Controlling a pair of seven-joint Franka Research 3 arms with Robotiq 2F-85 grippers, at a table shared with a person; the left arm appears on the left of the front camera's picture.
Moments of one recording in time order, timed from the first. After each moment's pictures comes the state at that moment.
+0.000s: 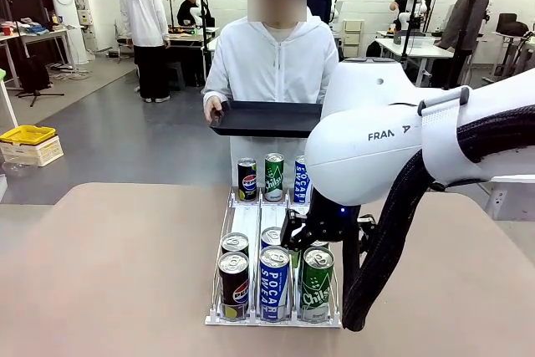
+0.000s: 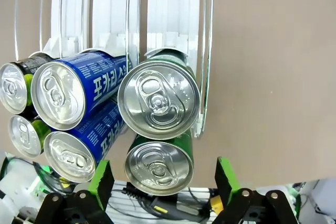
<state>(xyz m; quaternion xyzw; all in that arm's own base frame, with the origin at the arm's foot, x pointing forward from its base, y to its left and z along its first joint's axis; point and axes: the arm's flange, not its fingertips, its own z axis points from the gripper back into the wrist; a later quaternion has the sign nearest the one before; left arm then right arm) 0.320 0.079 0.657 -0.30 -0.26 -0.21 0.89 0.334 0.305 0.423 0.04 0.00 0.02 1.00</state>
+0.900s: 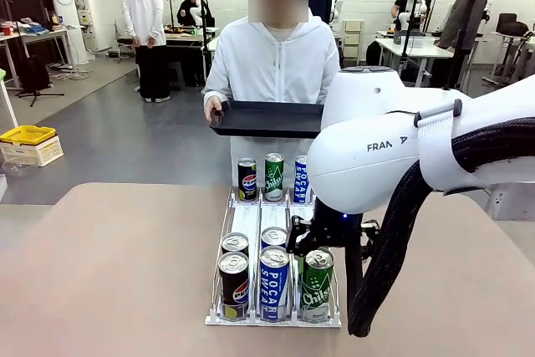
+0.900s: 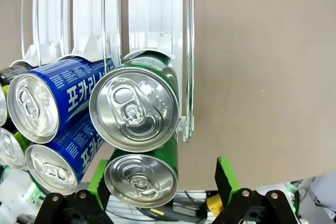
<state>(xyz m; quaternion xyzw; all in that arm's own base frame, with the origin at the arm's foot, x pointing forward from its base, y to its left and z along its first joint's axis) 0.320 0.079 0.657 -0.30 -0.26 -0.21 0.89 0.337 0.299 0.411 0.02 0.00 0.00 1.00</state>
